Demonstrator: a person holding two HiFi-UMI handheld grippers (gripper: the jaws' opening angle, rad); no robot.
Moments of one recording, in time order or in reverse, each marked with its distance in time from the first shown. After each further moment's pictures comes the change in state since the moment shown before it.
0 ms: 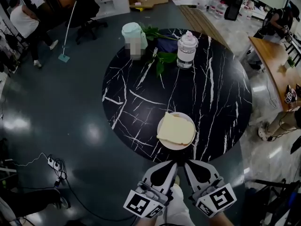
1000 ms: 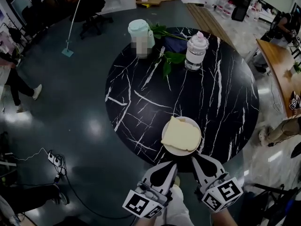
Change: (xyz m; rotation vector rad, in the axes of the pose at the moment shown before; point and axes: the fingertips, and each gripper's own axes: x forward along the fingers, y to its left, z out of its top) left arm 0.007 0.026 -0.001 -0.019 0.007 0.039; right arm 0.028 -0.039 -0.002 0.113 0.044 -0.020
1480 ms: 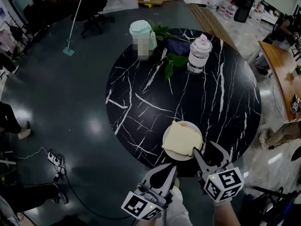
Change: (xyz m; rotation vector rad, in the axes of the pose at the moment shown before) left arm 0.007 0.008 0.006 -0.051 -0.025 0.008; right arm 0.031 -0.052 0.007 -0.059 0.091 -0.134
